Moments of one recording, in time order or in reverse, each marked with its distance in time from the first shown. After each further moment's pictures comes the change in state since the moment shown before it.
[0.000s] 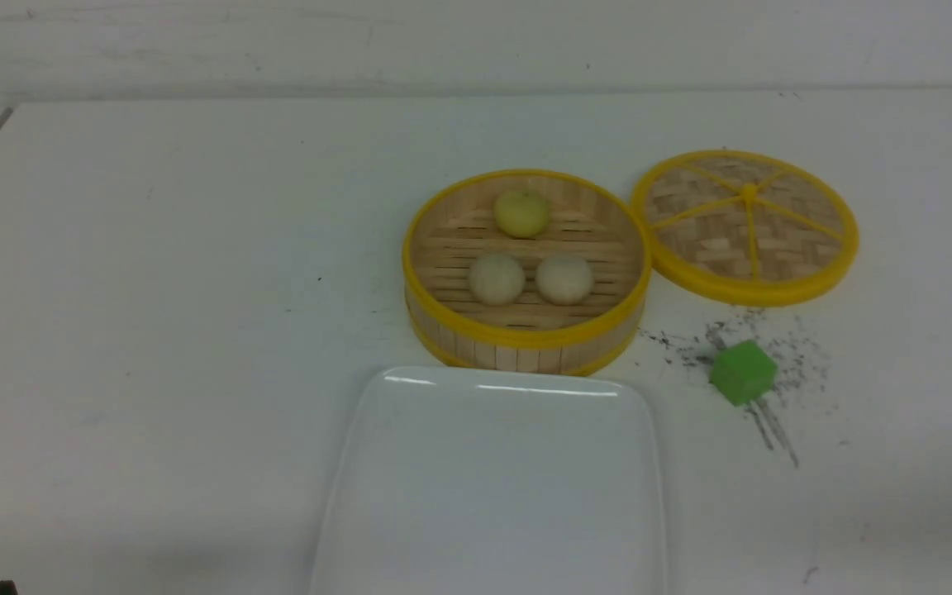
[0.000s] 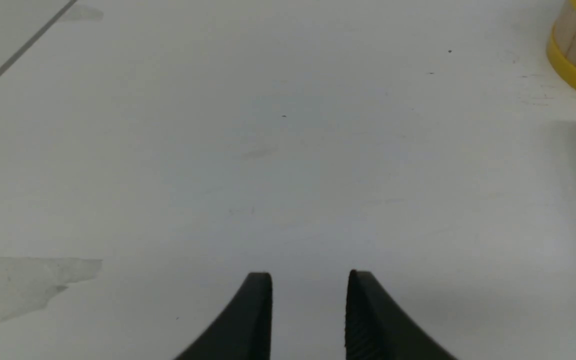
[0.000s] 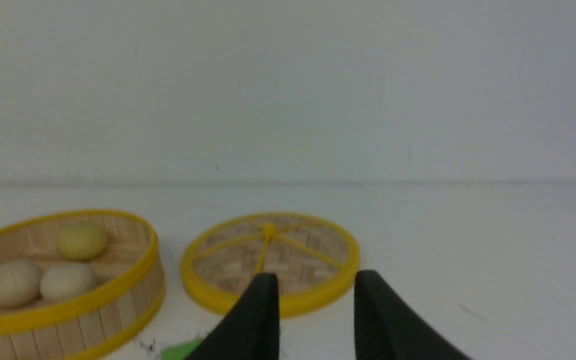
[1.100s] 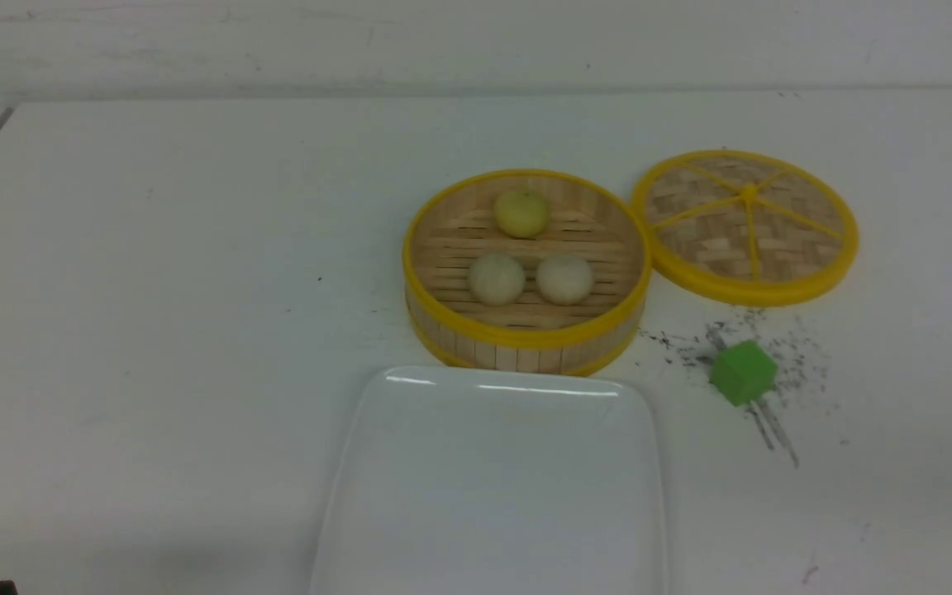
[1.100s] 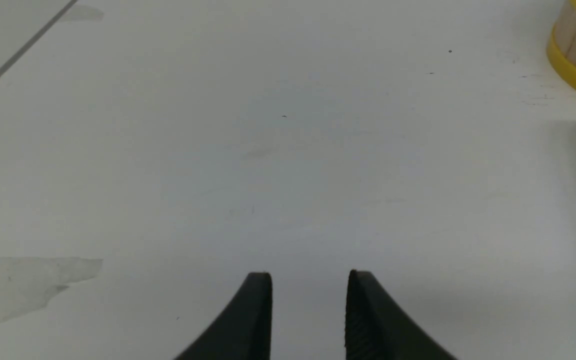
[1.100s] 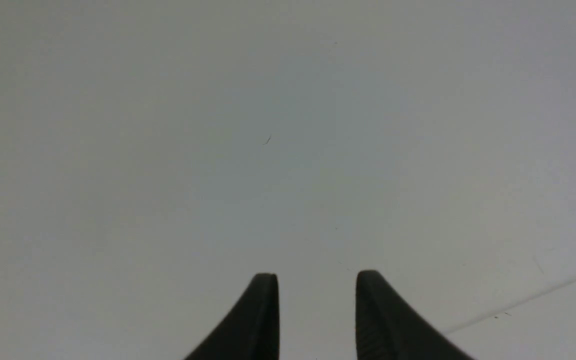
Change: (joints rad) right arm 0.000 0.000 -0.168 0.136 -0.115 0.373; left arm 0.000 0.000 0.000 0.000 0.000 0.000
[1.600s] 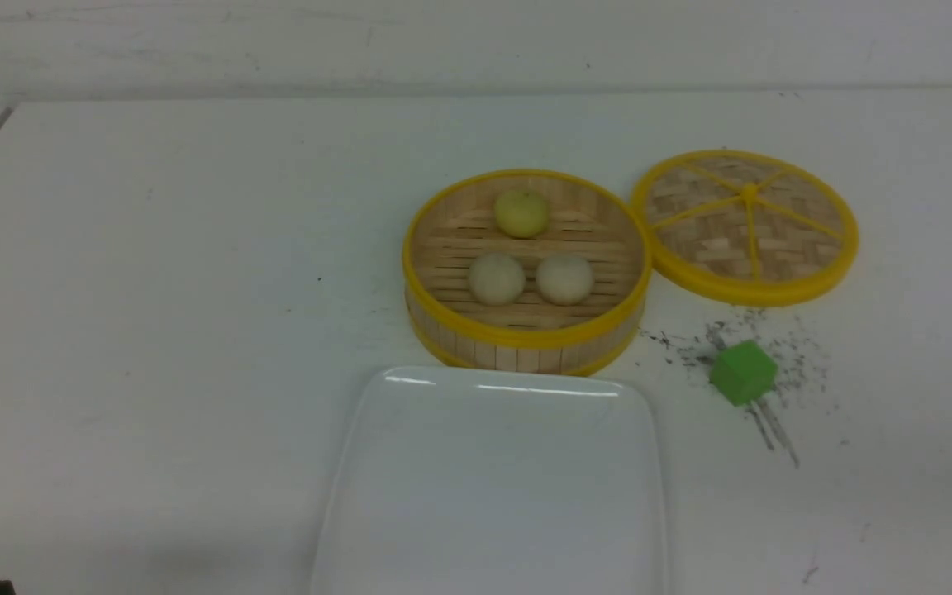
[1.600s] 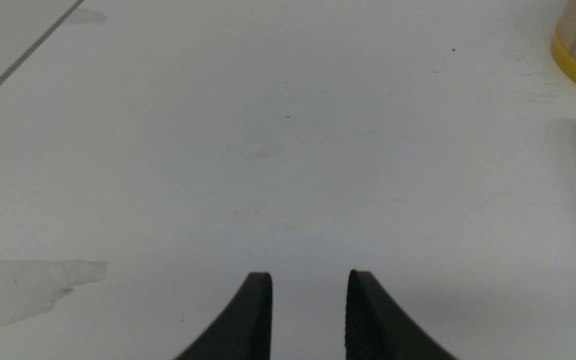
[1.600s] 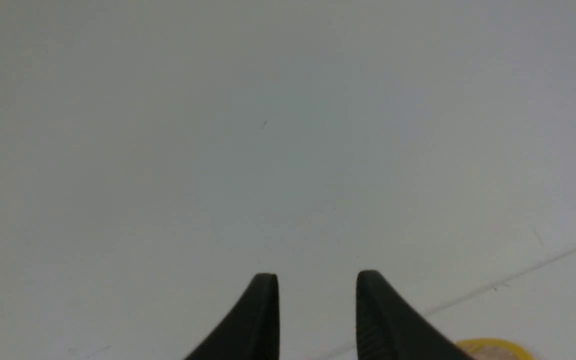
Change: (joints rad) right arm 0.000 0.000 0.000 0.006 0.056 0.012; left arm 0.000 0.000 0.000 0.013 -0.003 0.000
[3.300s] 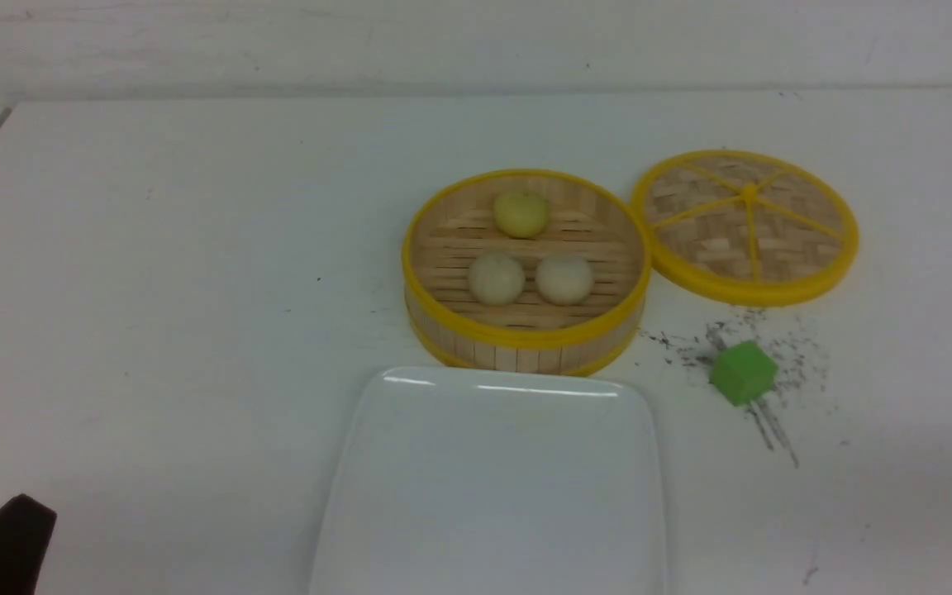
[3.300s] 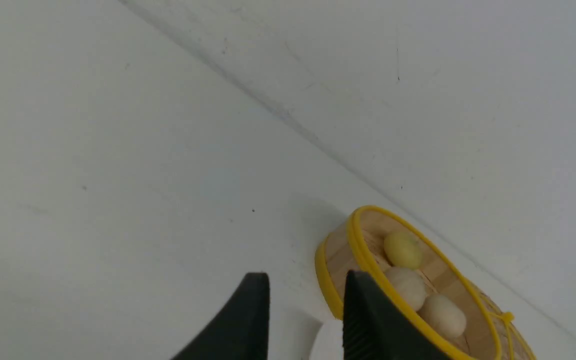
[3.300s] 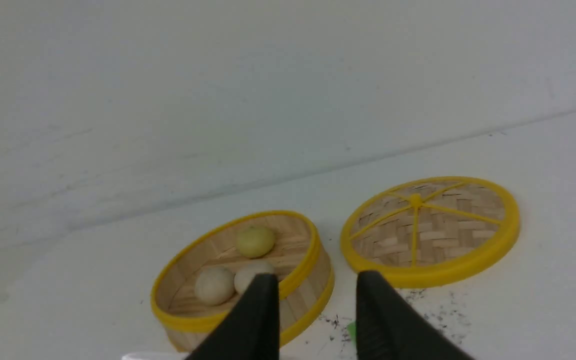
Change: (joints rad) right arm 0.000 0.000 -0.030 0.340 0.401 -0.548; left arm 0.000 0.000 0.004 -0.761 -0.252 0.037
